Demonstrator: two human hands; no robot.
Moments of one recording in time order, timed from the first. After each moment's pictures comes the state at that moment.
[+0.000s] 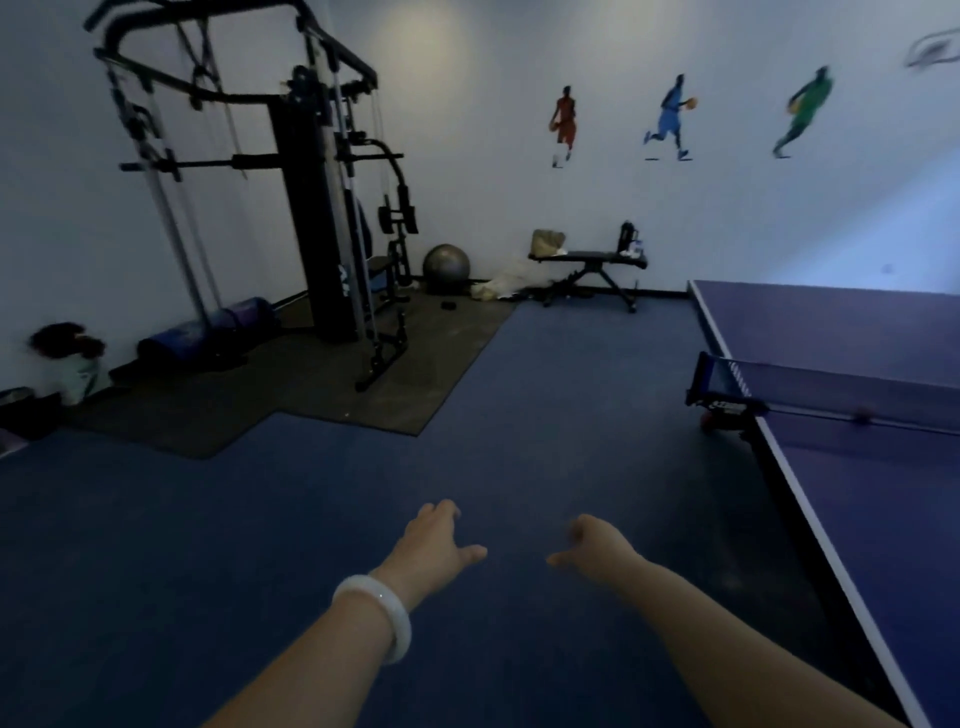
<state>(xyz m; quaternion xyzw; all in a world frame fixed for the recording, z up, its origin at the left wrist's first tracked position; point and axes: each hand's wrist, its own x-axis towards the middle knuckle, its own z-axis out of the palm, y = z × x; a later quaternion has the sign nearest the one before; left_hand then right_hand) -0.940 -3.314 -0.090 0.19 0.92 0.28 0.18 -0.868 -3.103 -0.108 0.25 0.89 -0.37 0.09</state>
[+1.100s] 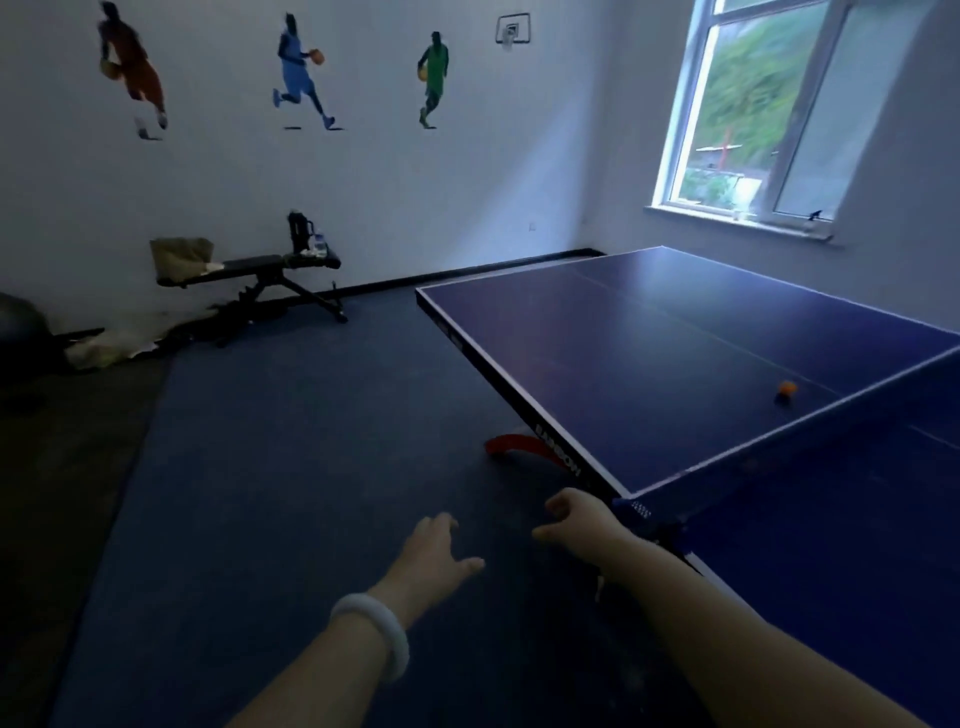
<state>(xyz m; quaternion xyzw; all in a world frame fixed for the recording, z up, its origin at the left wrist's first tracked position) -1.551 -2.630 -0.141 0.52 0.78 0.19 0.28 -1.366 -2.512 -0.130 0.55 0.72 -0.40 -0.09</state>
